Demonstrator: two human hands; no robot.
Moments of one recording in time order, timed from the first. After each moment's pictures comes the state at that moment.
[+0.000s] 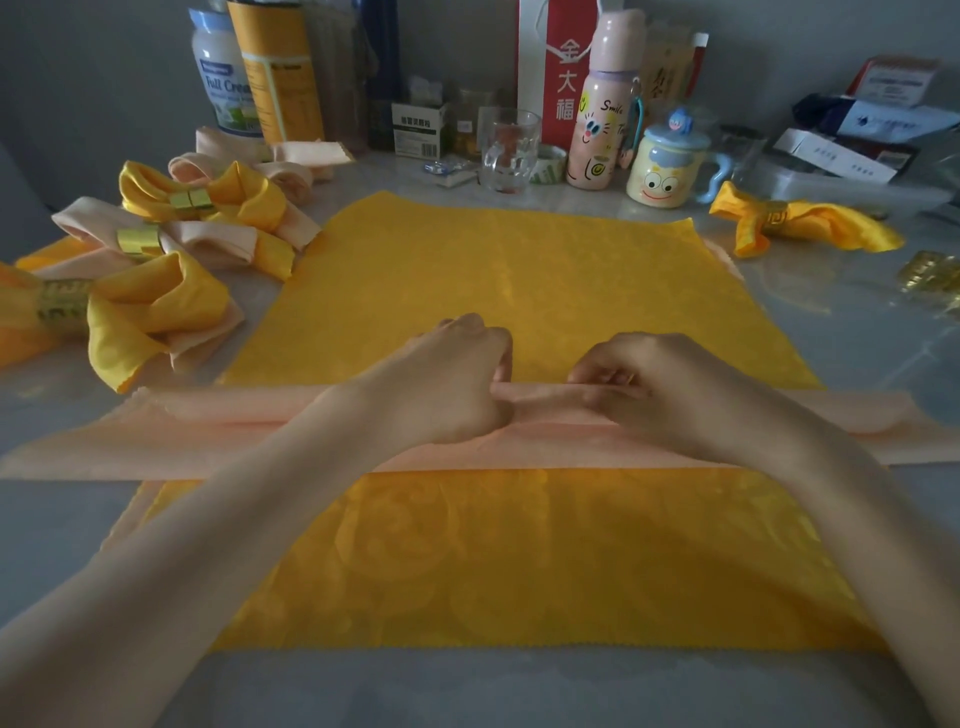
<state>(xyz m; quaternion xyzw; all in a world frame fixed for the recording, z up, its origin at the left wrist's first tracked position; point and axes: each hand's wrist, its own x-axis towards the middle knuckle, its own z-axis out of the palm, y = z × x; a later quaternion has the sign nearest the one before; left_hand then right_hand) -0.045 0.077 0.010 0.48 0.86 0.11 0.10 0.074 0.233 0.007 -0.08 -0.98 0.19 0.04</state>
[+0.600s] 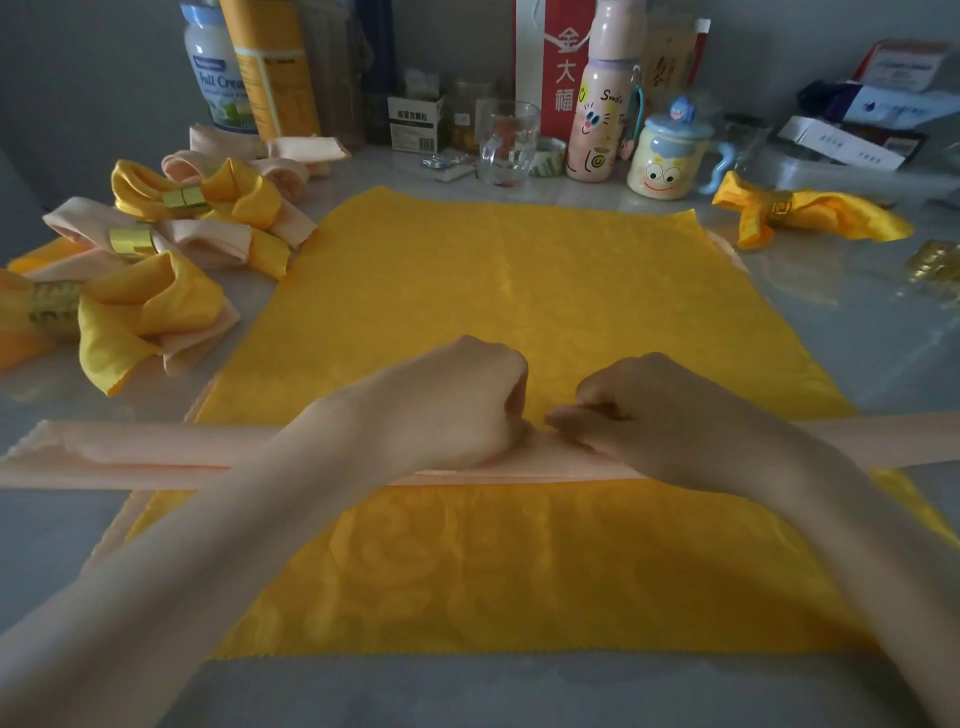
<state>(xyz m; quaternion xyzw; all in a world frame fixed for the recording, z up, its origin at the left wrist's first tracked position) -0.030 0.074 0.014 0.48 0.86 0.10 0.15 0.075 0.209 0.009 -0.12 -0.98 0.19 -0.02</state>
